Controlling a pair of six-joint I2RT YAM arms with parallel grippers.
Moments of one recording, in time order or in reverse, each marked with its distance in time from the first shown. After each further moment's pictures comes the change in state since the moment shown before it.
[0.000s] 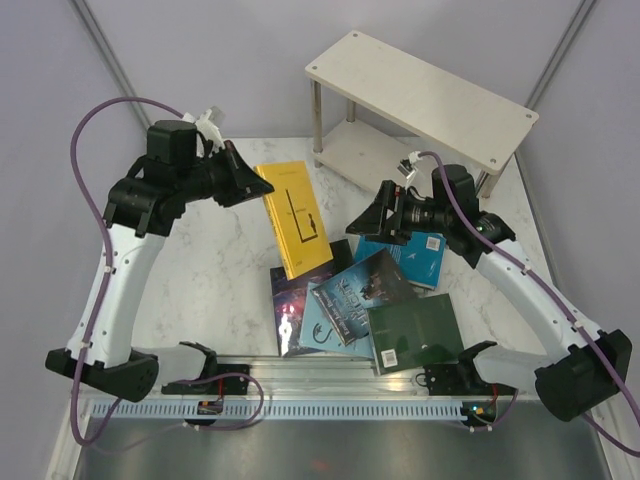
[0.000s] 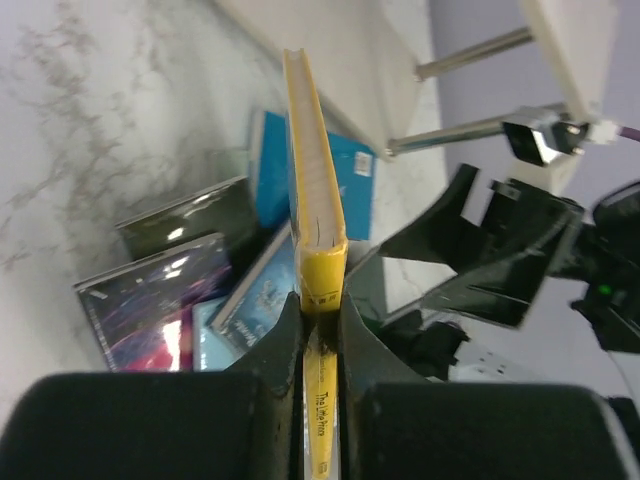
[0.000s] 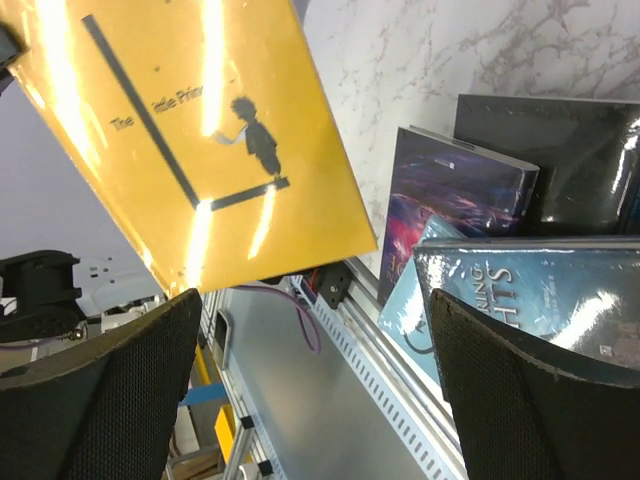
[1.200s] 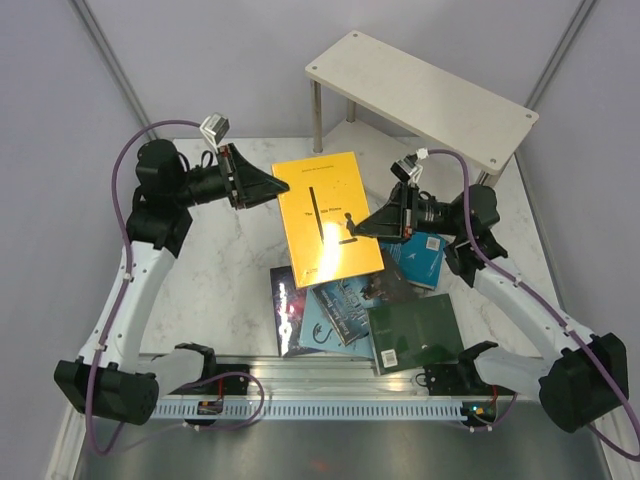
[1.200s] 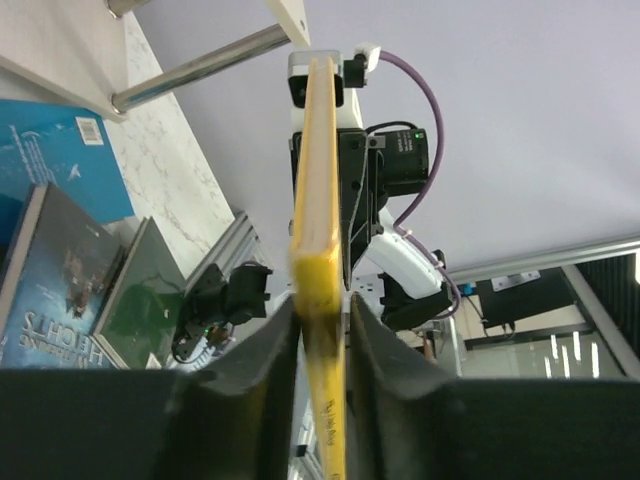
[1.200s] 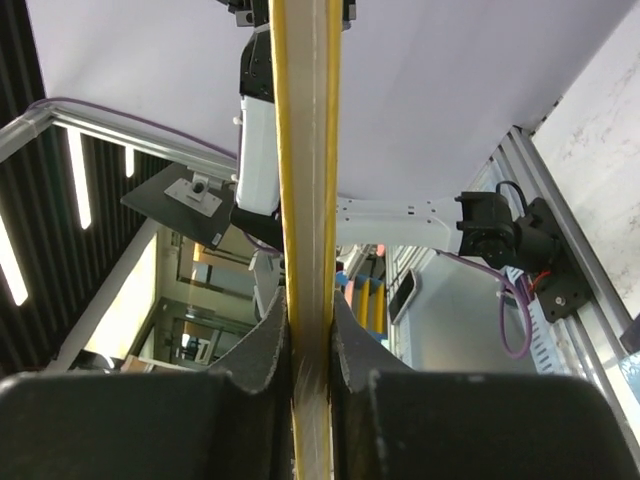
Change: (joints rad) left arm 0.163 -0.149 -0.488 0.895 0.755 -0.484; right arm -0.007 -0.052 -0.260 1.033 -0.358 0.763
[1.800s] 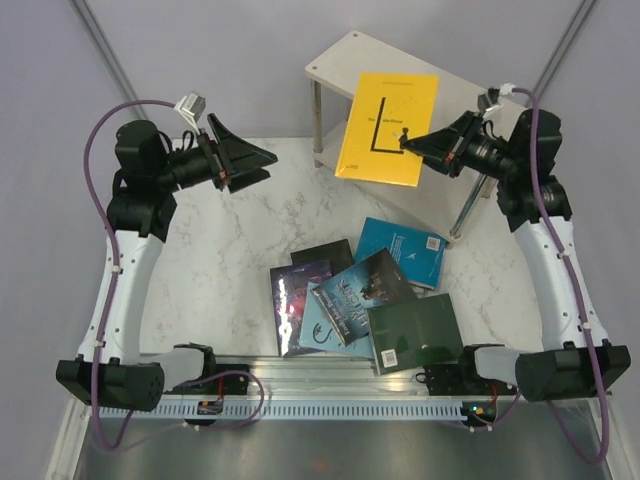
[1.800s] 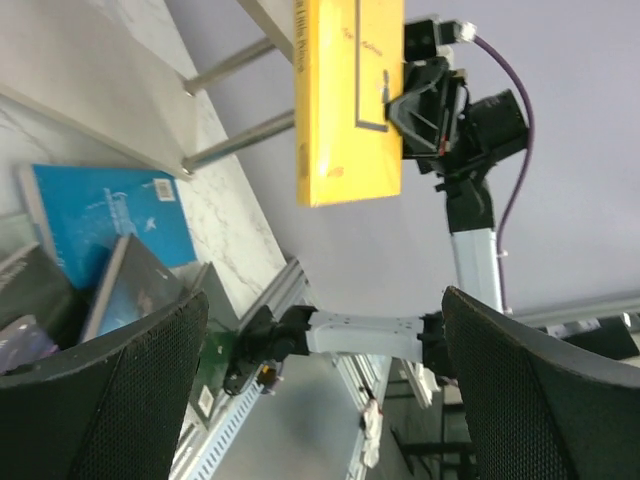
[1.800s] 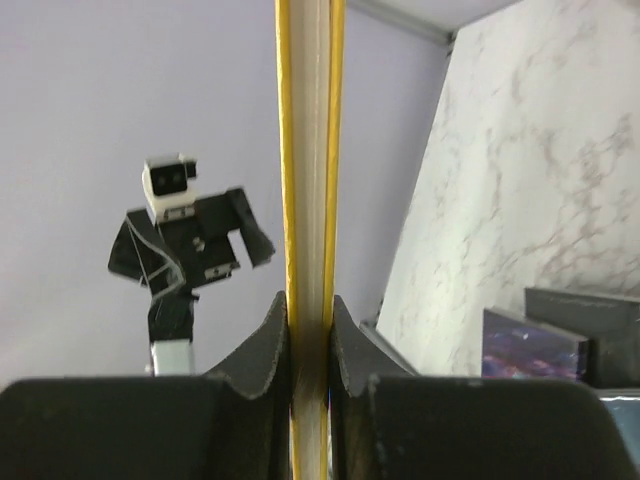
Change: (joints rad) left arm 0.080 0.066 0.180 -0.170 -0.058 0.143; right arm -0.331 0.114 0.581 -0.869 0.208 -0.409
